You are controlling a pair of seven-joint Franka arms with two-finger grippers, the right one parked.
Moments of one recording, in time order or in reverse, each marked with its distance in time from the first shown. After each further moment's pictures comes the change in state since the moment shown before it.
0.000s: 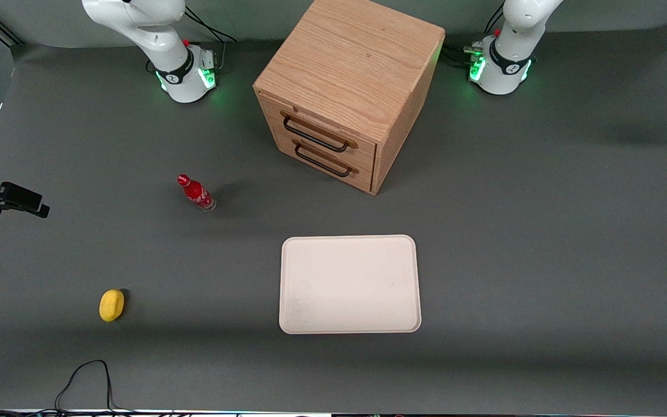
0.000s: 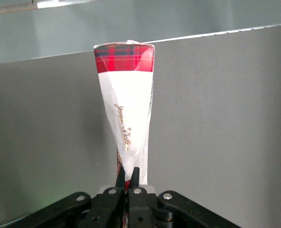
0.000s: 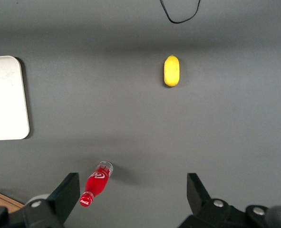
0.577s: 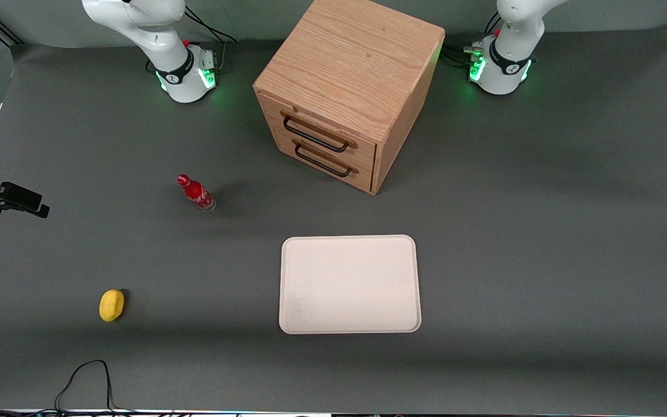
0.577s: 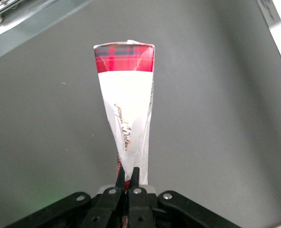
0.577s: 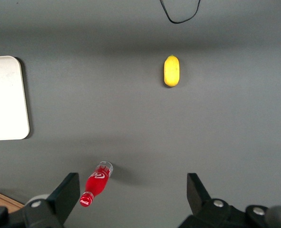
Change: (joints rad) arm -0.342 0.023 -0.036 0.018 -0.004 -0.019 0.009
